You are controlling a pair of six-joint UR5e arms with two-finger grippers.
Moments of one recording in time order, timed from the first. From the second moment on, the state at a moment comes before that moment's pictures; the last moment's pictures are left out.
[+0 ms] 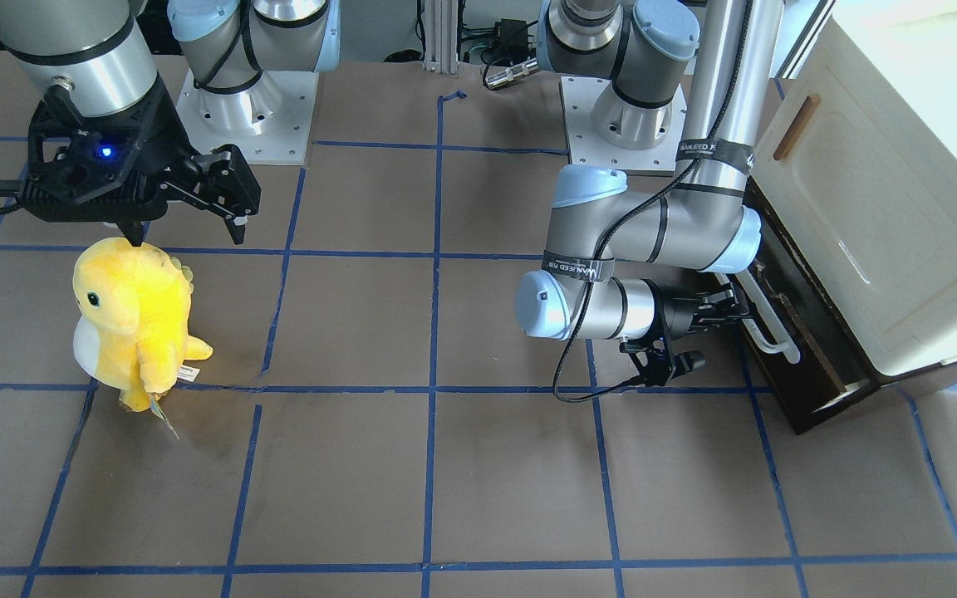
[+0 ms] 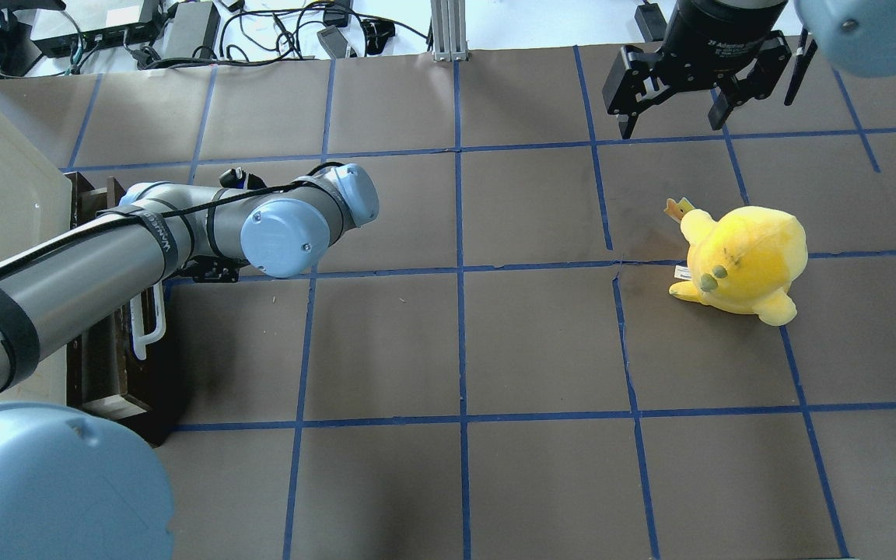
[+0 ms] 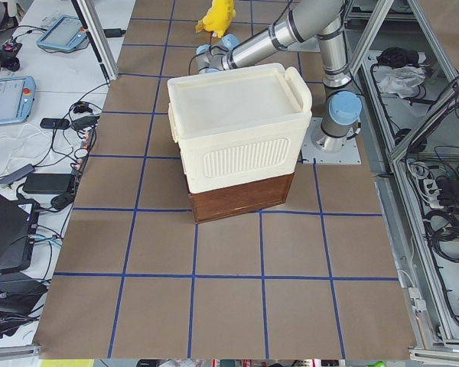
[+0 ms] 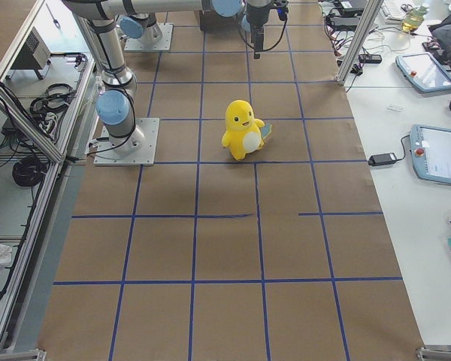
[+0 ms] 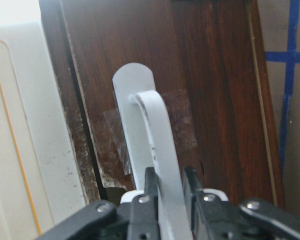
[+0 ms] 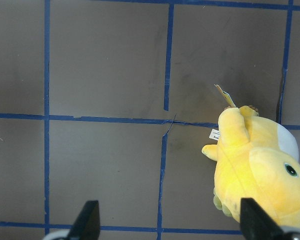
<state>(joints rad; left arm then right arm) -1.73 -2.04 -1.80 -1.61 2.72 -0.64 1.60 -1.48 1.44 -1.57 -1.58 -0.02</state>
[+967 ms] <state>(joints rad) -1.74 -2.05 -1.80 -1.62 2.72 -0.63 1.60 -1.48 1.44 -1.57 -1.58 -0.02</state>
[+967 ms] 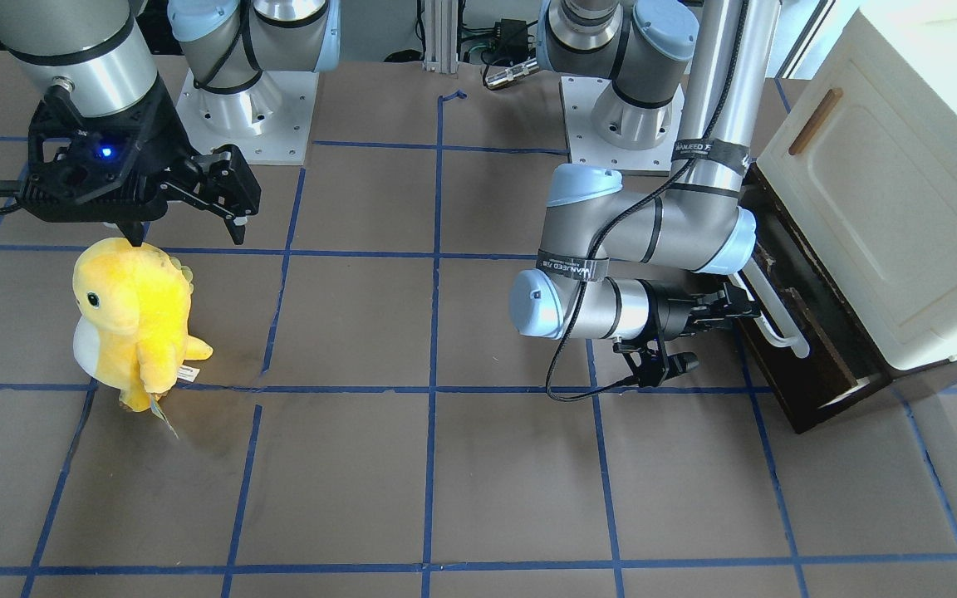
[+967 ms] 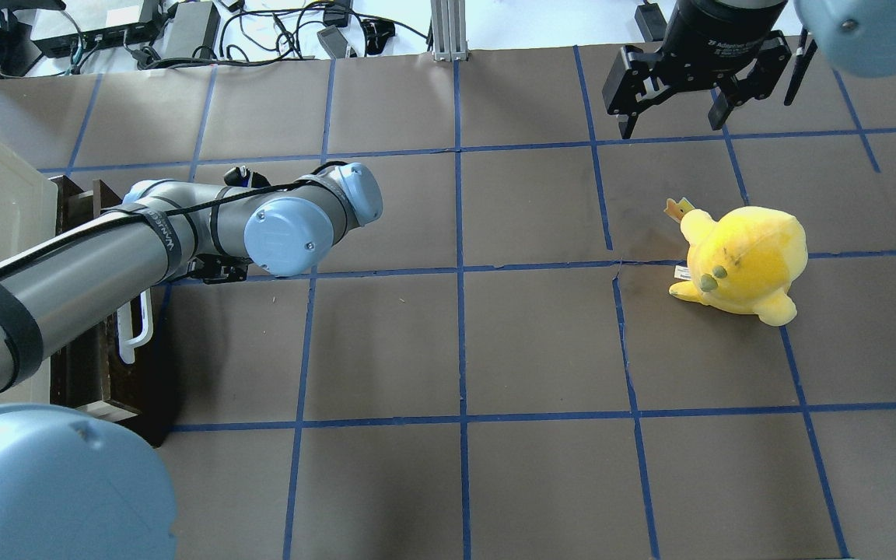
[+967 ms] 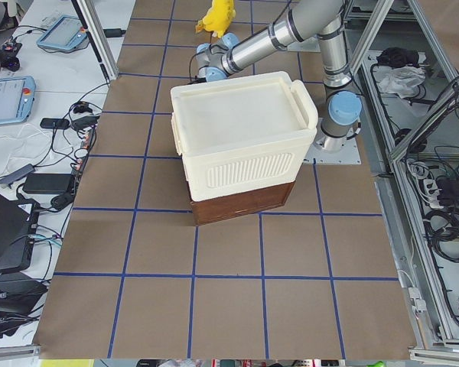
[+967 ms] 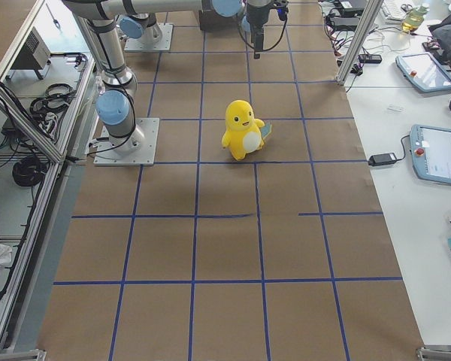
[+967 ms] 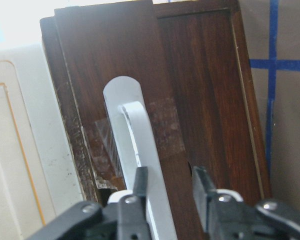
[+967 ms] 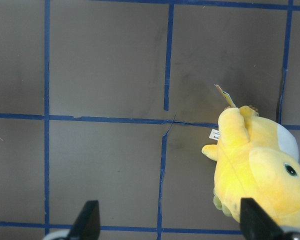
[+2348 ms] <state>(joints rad) -1.73 -2.06 -1.78 -1.67 2.74 -0.59 1.60 -1.48 1.44 -1.57 -1.58 -0.02</state>
